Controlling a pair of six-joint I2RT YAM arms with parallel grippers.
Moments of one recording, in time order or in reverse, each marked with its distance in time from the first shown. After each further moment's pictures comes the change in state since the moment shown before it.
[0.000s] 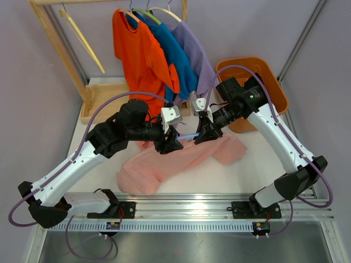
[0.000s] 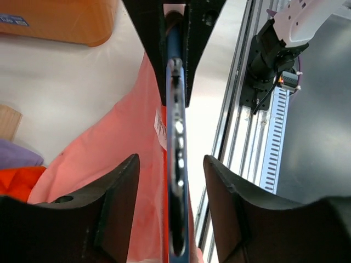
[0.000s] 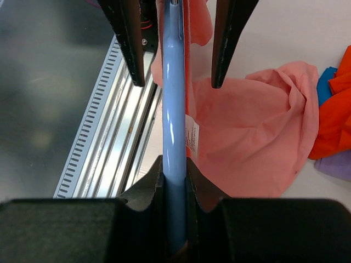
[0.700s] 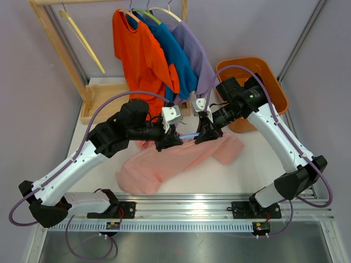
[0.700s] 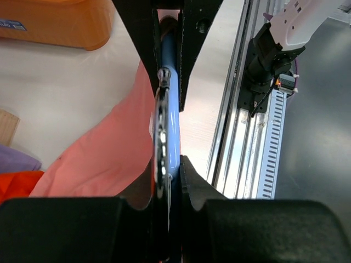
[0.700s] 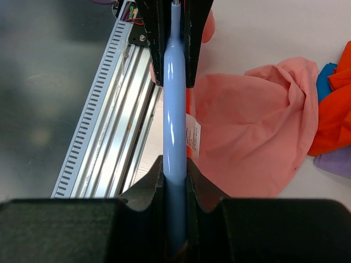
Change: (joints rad) left arm -0.006 0.006 0.000 0.015 0.009 -0.005; right arm 0.000 0.007 0.007 0.000 0.006 -0.010
